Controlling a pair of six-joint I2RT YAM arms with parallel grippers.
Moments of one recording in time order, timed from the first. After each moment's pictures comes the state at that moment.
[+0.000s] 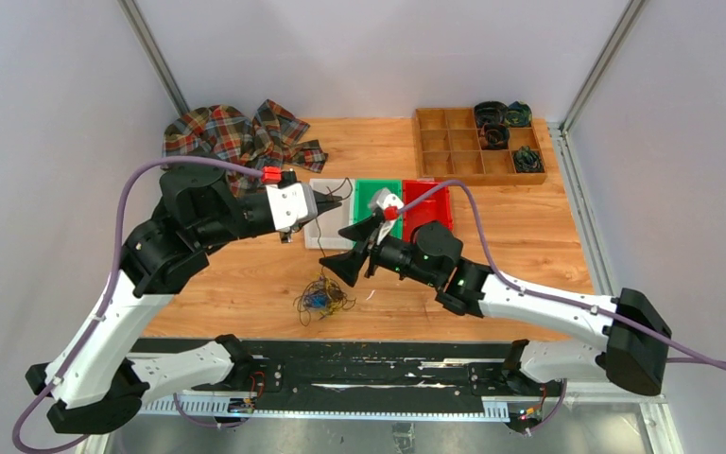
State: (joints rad) left arm -0.75 0.99 1.51 -0.66 0.47 0.53; right arm 1.06 1.20 0.78 0.44 -0.09 0.24
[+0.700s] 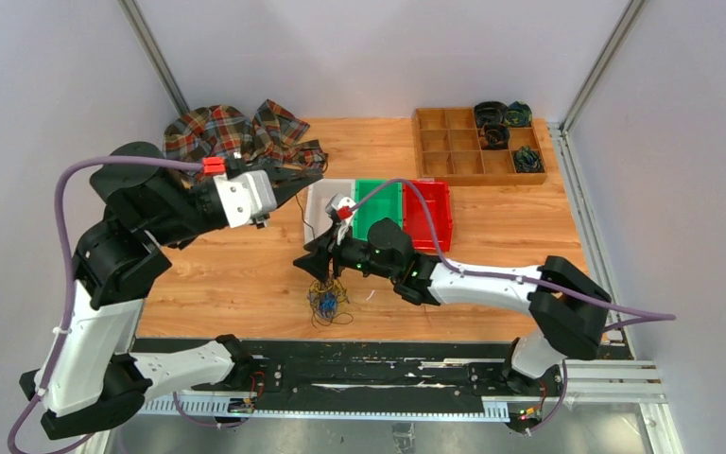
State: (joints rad) left arm -0.76 1.02 1.74 -0.70 0.45 0.57; right arm 1.09 1.53 0.93 0.59 -0.18 0.27
